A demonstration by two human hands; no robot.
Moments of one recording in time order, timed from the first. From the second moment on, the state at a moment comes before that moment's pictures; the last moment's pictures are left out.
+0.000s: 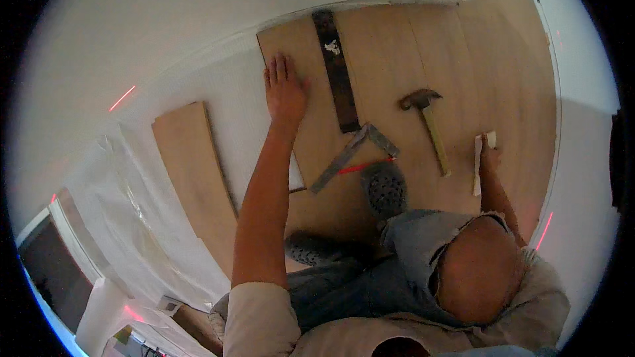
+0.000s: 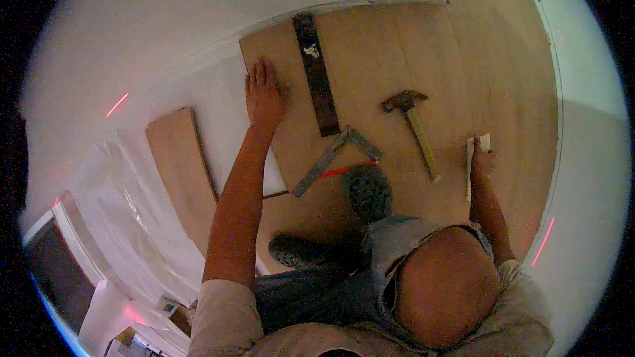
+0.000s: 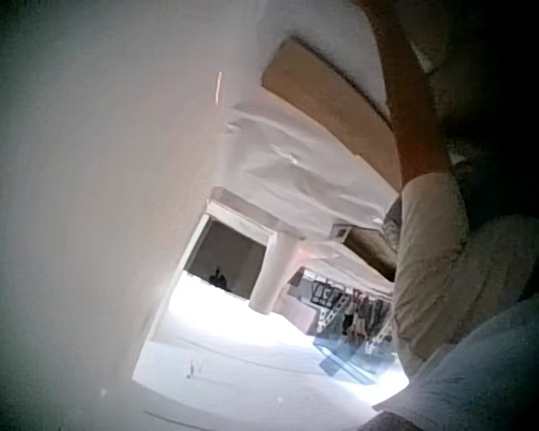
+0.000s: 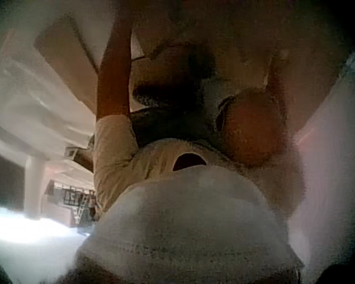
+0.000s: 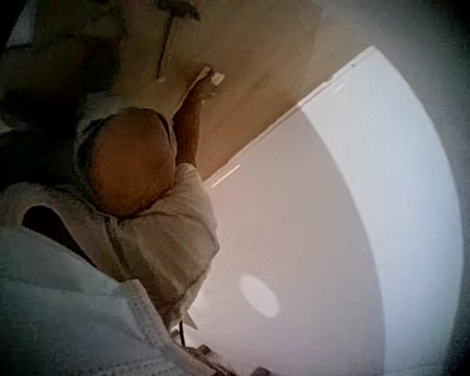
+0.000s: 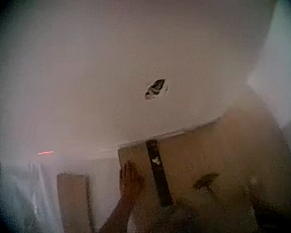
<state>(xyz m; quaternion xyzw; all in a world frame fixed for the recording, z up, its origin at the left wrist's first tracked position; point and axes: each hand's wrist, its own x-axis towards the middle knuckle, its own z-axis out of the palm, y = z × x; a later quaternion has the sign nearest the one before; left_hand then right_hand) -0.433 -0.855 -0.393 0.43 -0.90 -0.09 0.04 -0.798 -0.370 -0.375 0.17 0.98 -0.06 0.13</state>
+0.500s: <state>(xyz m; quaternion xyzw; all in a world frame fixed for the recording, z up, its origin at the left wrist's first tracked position) -0.441 -0.799 -0.337 0.30 -0.93 -0.18 0.14 -0.780 -0.448 -0.293 -0.43 0.90 -0.04 0.05</state>
